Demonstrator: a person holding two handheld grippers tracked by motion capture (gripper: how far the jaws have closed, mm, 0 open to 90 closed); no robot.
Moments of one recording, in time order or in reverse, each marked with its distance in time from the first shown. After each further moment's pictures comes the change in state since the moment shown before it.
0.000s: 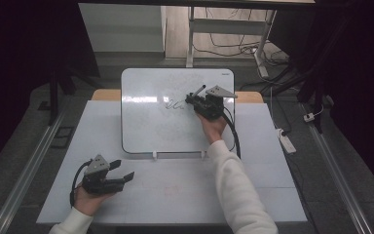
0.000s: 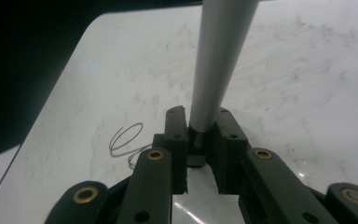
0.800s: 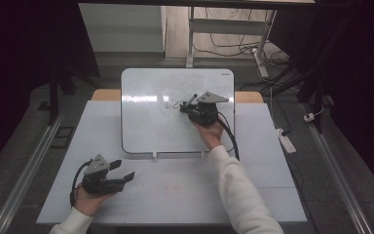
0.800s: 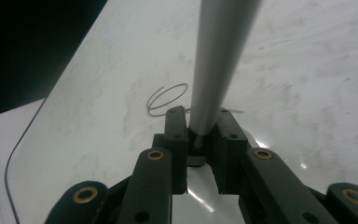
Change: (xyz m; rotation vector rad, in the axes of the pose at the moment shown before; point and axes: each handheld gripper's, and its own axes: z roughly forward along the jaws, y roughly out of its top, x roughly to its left) left arm -0.003 0.001 0.001 0.001 -0.011 0.009; right arm 0.018 -0.009 0.000 0.098 0.060 -0.105
